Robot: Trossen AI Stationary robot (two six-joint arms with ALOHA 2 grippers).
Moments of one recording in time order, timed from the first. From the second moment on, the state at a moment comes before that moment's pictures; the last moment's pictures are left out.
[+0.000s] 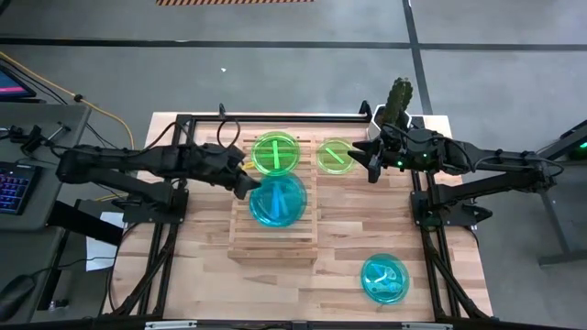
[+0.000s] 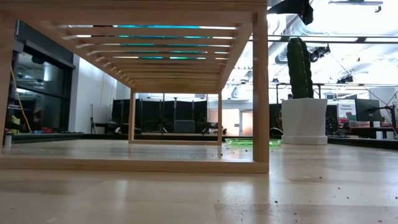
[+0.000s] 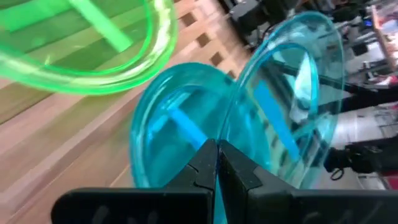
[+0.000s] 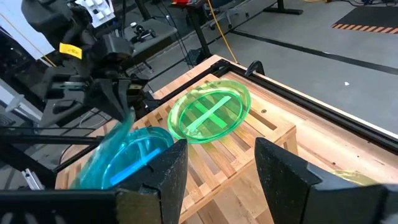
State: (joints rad) left arm 0.01 1.04 0.92 -0.47 0.00 -0.90; right arm -0.05 0.89 0.97 -0.39 0.28 0.49
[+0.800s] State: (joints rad) left arm 0.01 1.04 0.92 -0.57 -0.04 -0.87; right arm -0.05 0.89 0.97 -0.43 0.28 0.49
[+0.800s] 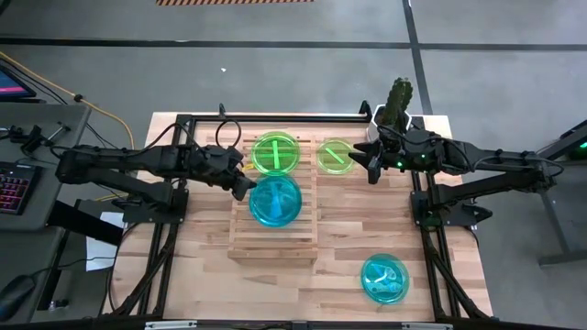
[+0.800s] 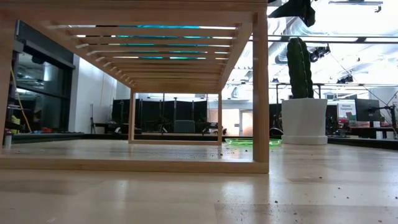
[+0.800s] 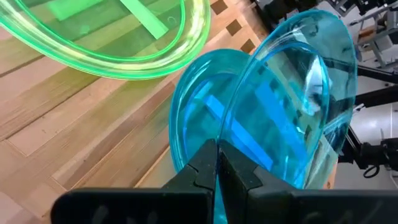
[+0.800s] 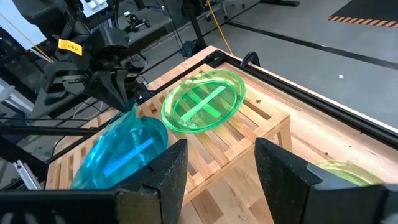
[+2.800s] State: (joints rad) left arm 0.08 0.72 0.92 0.05 -0.19 -0.24; right arm -0.05 0.89 0.97 -0.17 0.28 0.49
